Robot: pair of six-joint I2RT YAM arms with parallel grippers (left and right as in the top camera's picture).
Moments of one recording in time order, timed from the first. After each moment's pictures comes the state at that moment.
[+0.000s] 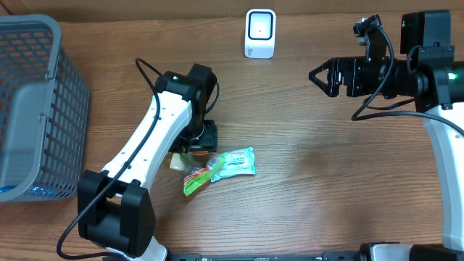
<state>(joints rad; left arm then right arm) -0.33 1.76 1.46 -1.39 -0.01 -0.37 0.05 1.52 1.69 -1.11 -0.62 0.02</state>
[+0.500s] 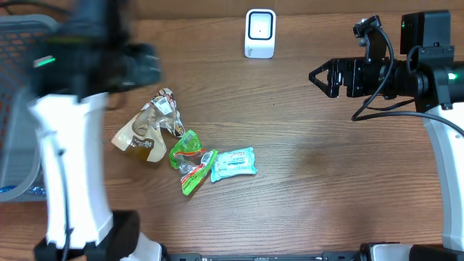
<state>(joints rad) 0.01 1.71 2.37 -1.68 -0.07 -0.38 0.05 1.52 1.69 -1.12 -0.62 0.02</state>
